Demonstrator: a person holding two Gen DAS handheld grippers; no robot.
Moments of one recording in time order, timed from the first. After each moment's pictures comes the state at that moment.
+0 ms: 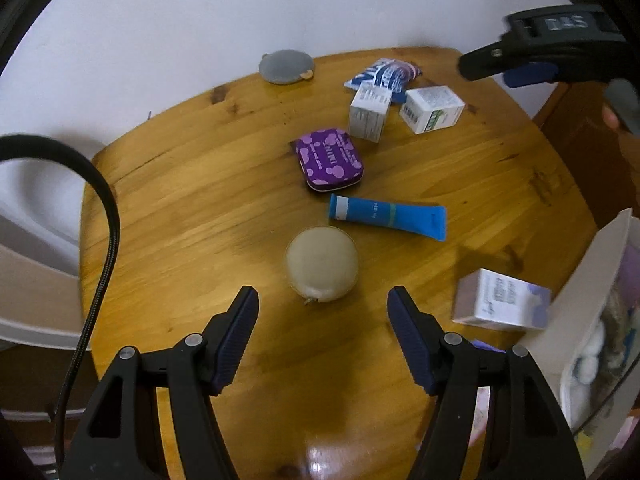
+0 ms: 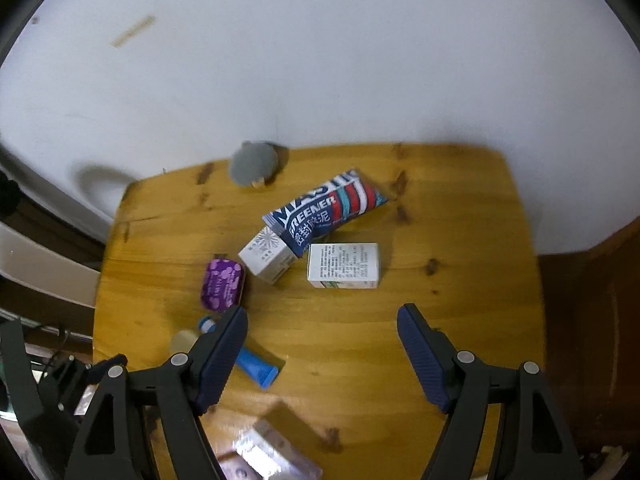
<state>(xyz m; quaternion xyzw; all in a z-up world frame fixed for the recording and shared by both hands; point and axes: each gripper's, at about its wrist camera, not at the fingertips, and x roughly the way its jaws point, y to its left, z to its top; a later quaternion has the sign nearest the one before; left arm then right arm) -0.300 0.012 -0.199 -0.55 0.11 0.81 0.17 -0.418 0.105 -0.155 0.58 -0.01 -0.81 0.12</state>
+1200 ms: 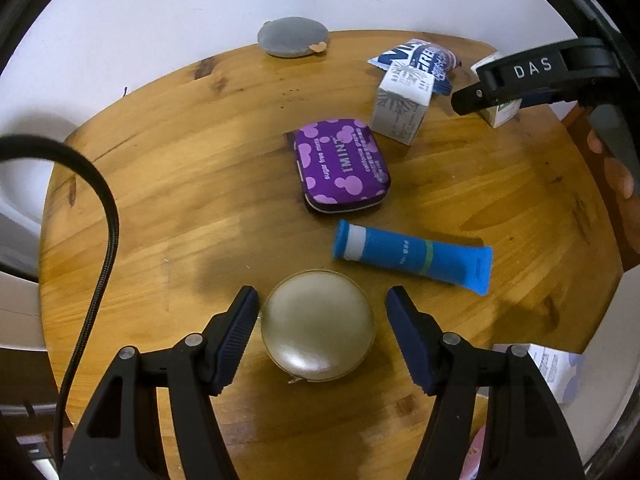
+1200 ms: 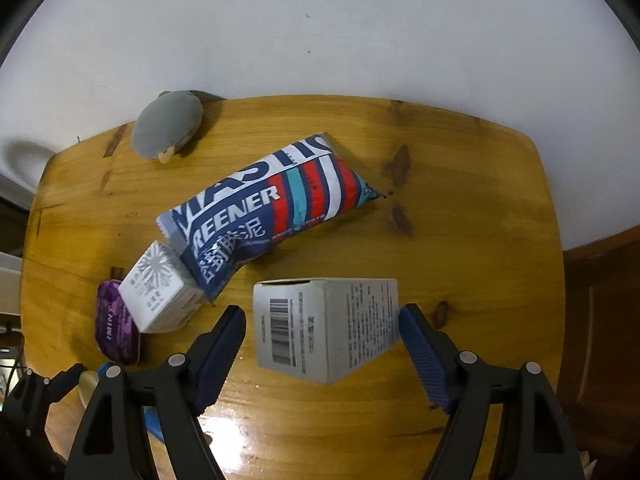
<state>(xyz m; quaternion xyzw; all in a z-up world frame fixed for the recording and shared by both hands) -0.344 0.027 -0.243 -0.57 0.08 0.80 0.15 -0.462 0.109 -0.228 0.61 0.06 -0.78 0.07</state>
